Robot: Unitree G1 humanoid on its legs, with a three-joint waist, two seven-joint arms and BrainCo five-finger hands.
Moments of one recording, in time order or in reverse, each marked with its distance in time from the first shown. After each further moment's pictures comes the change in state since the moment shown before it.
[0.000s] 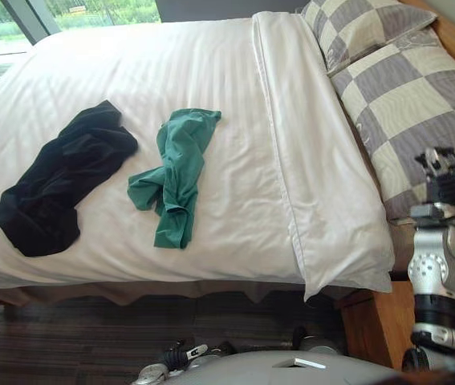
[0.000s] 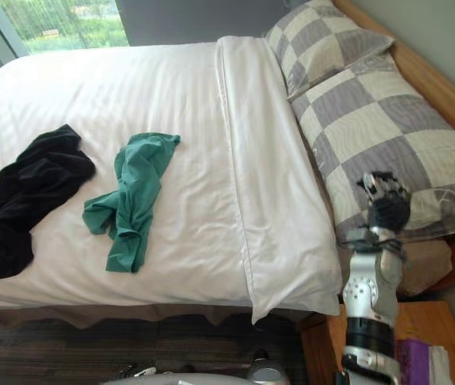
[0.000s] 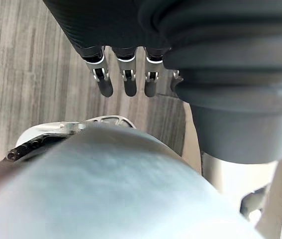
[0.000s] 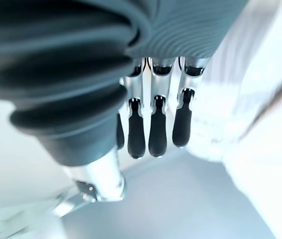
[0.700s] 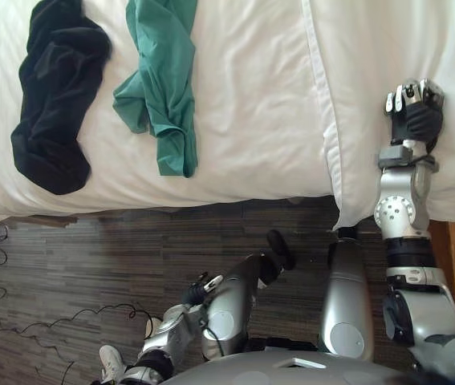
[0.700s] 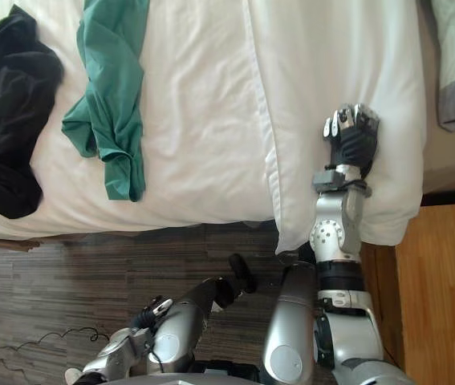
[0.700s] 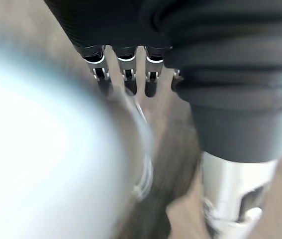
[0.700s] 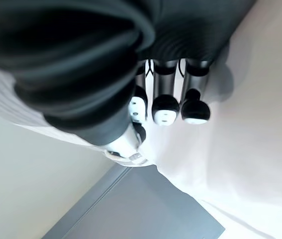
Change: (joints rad) left arm -0.201 -0.054 -0.103 0.001 -0.441 -0.133 -0.019; right arm -0.018 0.099 0.178 0.107 -0.023 -0.222 0.010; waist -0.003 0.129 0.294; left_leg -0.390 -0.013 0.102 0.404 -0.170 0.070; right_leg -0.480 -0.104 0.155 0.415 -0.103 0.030
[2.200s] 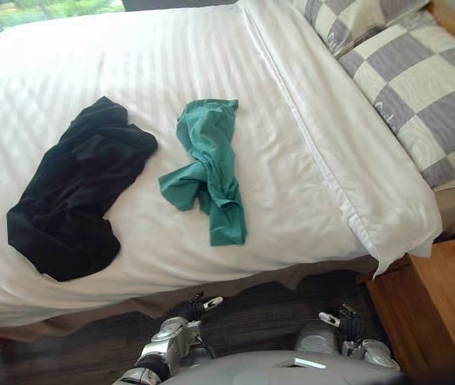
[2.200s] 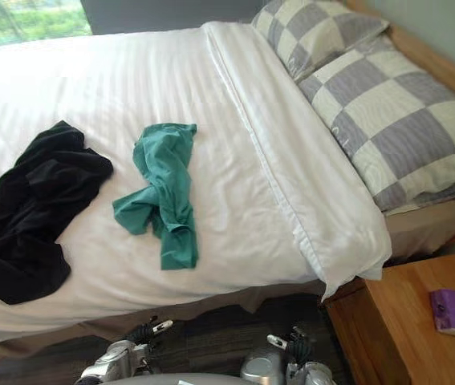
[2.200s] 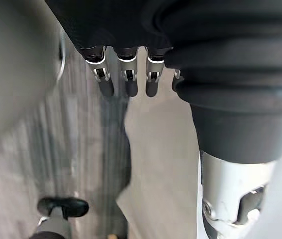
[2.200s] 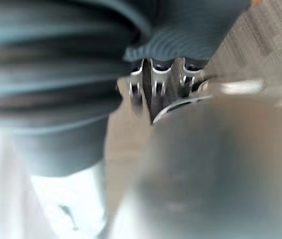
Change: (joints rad) left arm 0.010 0.055 -0.050 0.116 0.185 0.078 0.096; right arm 0.515 0.075 0.106 0.758 -0.700 0.177 0.088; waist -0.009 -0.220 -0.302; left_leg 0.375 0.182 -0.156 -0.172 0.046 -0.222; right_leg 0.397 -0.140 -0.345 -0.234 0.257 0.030
